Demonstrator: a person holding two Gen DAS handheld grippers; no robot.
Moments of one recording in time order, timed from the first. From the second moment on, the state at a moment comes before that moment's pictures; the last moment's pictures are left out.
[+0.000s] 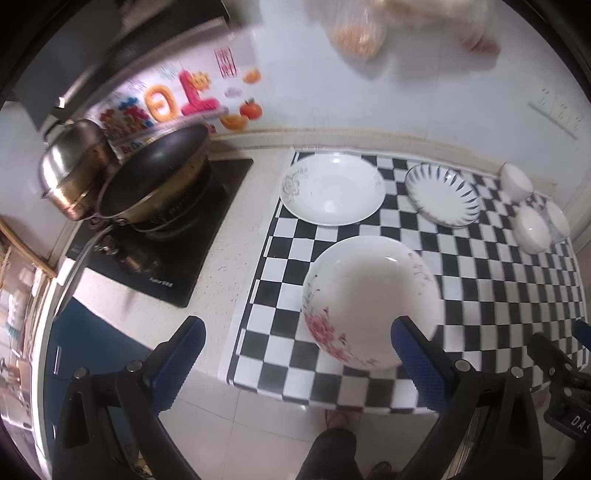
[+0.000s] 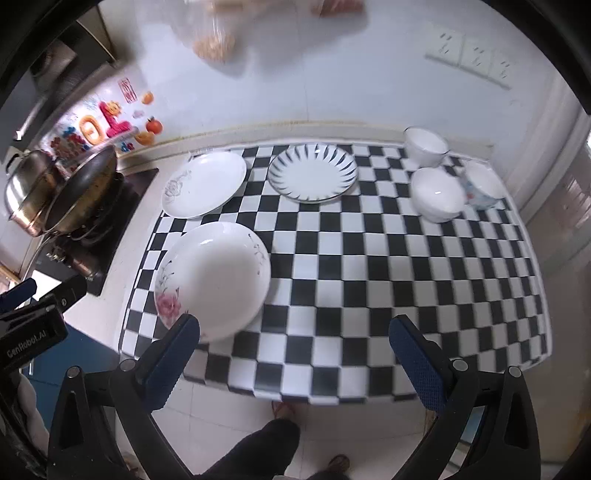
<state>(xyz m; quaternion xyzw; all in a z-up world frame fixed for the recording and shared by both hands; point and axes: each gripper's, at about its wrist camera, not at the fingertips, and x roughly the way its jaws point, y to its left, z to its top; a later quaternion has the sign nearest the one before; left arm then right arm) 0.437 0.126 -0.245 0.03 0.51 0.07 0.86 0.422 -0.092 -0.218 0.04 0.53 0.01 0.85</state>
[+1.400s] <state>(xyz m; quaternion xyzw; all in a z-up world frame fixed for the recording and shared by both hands) 0.552 0.093 -0.405 -0.06 0.70 -0.03 0.72 0.573 -0.088 -0.423 0.13 0.72 0.15 0.67</state>
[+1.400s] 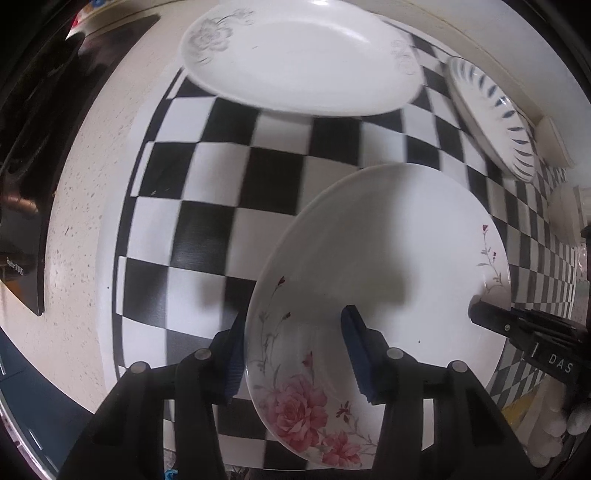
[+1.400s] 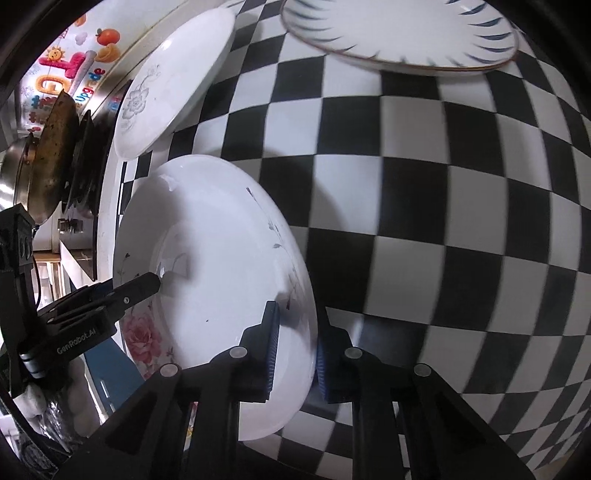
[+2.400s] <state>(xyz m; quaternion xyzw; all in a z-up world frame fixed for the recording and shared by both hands) 0.566 -0.103 -0.422 0.03 0.71 -0.11 0.70 0.521 -0.267 -0.422 0.20 0.71 0.06 0.68</state>
